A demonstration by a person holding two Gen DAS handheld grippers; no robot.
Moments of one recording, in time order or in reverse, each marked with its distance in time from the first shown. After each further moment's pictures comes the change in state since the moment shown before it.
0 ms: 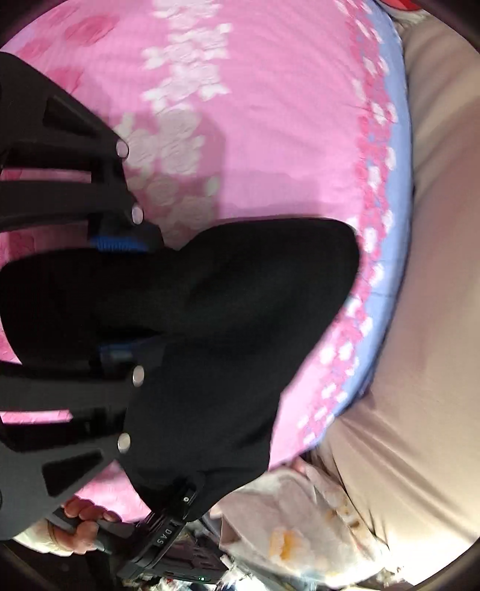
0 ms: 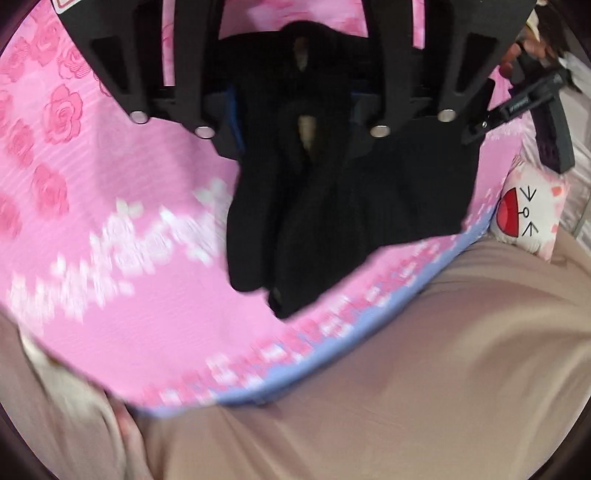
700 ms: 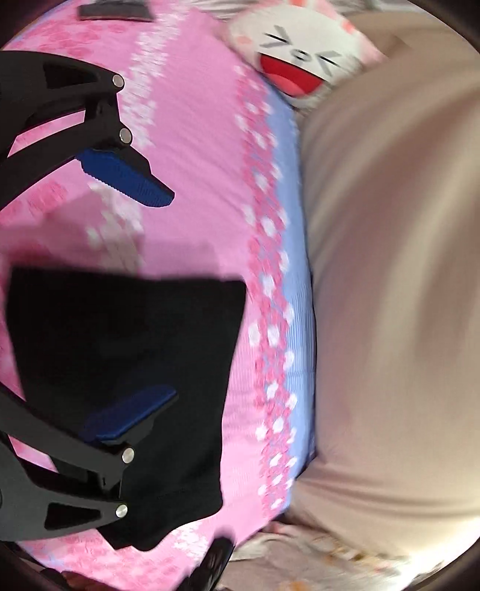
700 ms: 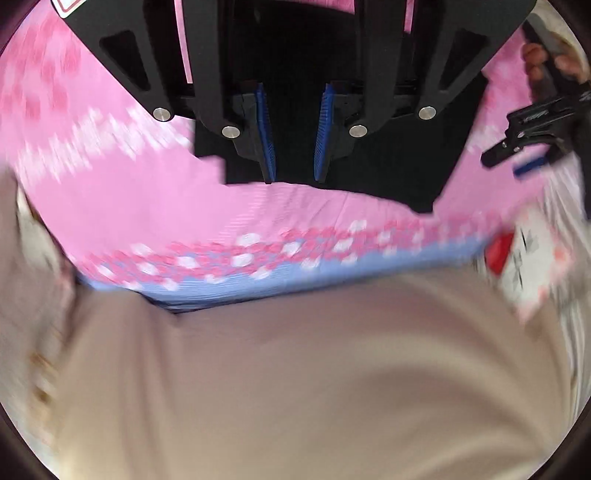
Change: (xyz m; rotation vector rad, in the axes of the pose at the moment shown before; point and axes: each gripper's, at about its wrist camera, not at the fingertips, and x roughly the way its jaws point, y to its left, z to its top) left arm -0.061 -0.011 0.010 0.193 -0.260 0.430; right arm 0.008 0.146 0.006 -0.369 -0.109 -0.091
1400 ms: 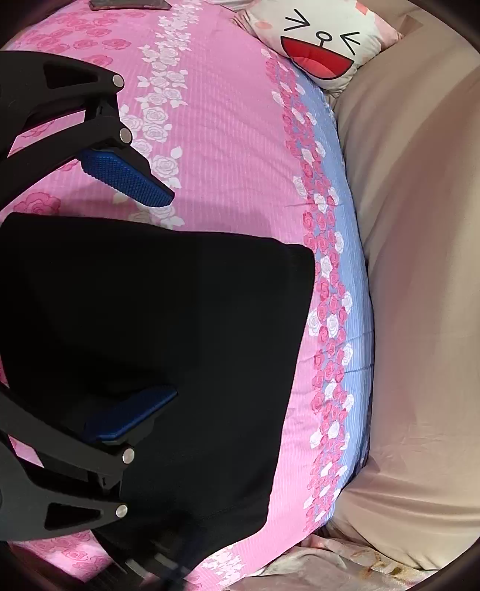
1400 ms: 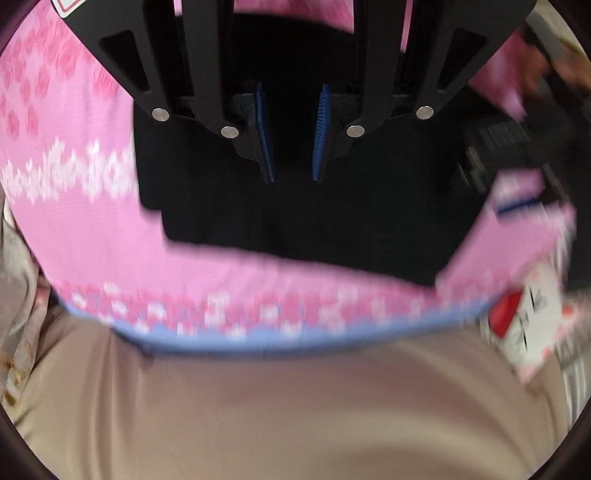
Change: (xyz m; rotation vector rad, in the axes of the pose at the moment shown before) left arm 0.043 -0.015 -0.027 -0.016 0.169 0.008; right arm 0.033 0.018 -0.063 -0.071 0.176 -0.030
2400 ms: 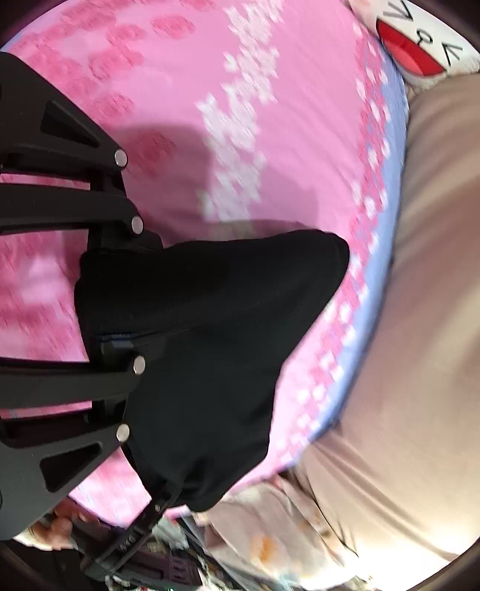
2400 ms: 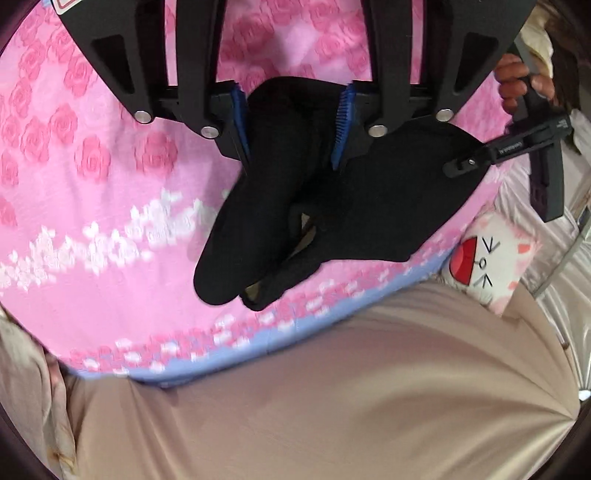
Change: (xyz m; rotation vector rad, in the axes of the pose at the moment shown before) left arm -0.033 0.076 -0.048 -0.219 0.089 -0.310; right arm -0.047 -0.045 -0.042 0.257 -0.075 0.248
